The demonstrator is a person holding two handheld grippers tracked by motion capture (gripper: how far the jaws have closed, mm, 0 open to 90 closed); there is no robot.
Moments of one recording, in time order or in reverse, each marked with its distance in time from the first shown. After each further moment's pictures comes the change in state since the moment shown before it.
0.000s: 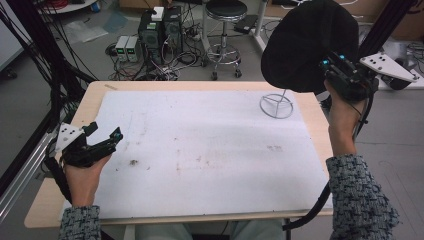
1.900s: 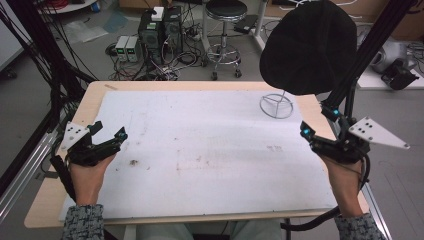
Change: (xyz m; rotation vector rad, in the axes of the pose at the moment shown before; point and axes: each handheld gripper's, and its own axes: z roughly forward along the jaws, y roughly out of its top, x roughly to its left) left arm -0.007 -0.002 0.007 0.005 -0.017 0.007; right arm 0.050 -0.077 -0.094 0.088 0.223 -0.031
